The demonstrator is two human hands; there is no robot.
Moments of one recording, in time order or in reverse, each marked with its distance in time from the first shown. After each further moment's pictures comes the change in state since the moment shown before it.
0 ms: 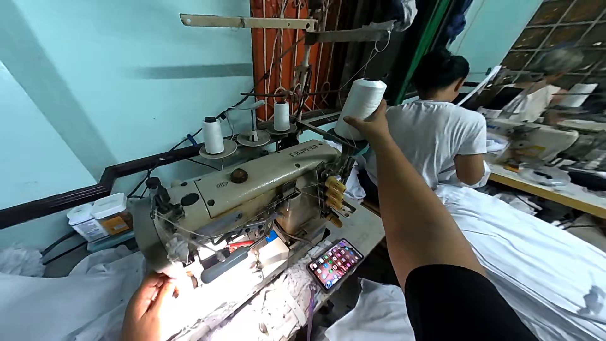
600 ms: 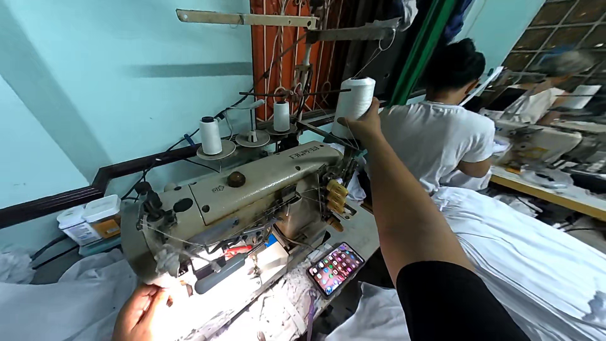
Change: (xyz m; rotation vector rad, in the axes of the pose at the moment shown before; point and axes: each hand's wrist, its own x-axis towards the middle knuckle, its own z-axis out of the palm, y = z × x) left_hand -0.001 -0.002 0.002 -0.008 0.012 0.033; right_hand 0.010 -0.002 0.021 -0.098 -0.002 -0.016
